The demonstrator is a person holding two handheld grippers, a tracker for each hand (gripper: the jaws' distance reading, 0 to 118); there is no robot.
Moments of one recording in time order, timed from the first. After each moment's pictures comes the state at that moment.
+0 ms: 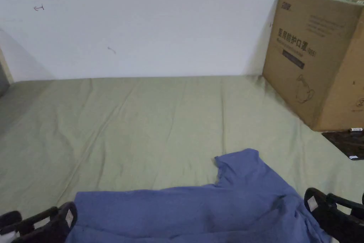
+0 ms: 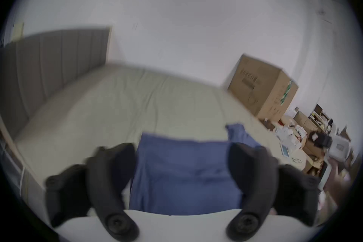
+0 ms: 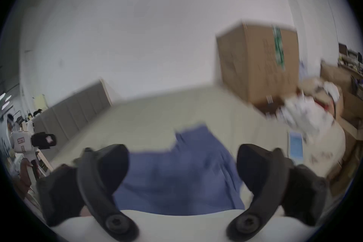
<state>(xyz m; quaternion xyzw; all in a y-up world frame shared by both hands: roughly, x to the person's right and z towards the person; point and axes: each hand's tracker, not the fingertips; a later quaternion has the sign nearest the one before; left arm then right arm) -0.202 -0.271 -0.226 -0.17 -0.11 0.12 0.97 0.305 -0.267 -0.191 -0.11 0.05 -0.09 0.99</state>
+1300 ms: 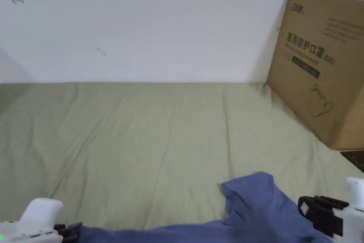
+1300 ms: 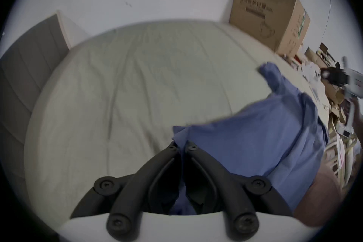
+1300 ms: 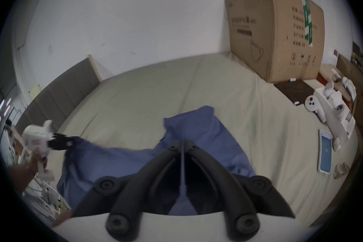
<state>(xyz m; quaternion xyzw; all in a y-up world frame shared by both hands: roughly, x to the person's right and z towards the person) -0.204 -0.367 -0.446 -0.38 -0.15 -0.04 0.91 0.334 -0.346 -0.410 -0.31 0.04 -0.11 0.94</state>
